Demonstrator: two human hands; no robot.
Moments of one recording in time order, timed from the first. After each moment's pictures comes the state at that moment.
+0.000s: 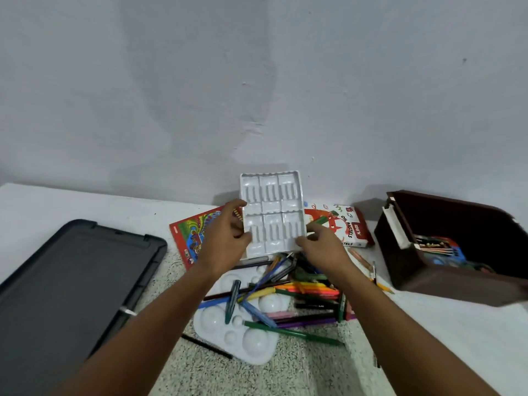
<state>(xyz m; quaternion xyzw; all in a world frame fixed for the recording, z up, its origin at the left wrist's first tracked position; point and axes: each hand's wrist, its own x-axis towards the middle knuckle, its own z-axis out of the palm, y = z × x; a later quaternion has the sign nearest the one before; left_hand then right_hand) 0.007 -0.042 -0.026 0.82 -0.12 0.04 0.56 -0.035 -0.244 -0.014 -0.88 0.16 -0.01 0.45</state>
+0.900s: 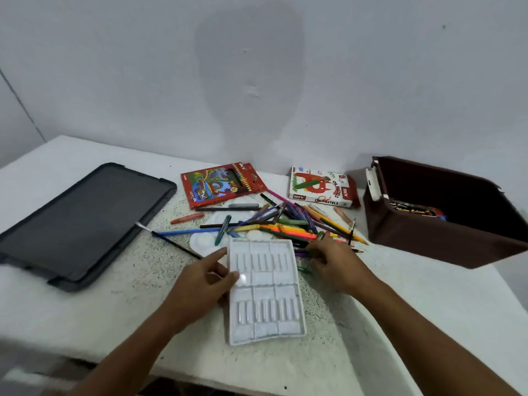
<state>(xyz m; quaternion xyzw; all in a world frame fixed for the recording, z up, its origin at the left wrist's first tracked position) -0.202 -0.032 -0.059 0.80 -0.01 -0.08 0.59 -0.166 -0.306 -0.049 -0.98 -0.05 0.06 0.20</state>
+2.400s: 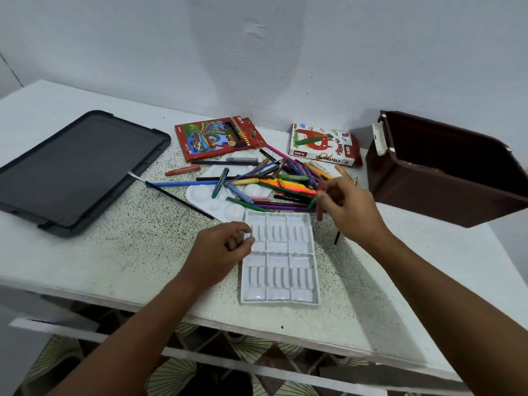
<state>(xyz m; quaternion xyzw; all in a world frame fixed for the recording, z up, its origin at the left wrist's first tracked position) -0.206 -0.056 -0.118 0.84 -0.17 0.14 0.50 -0.180 -0.312 -0.038 -0.94 -0.02 -0.10 0.34</state>
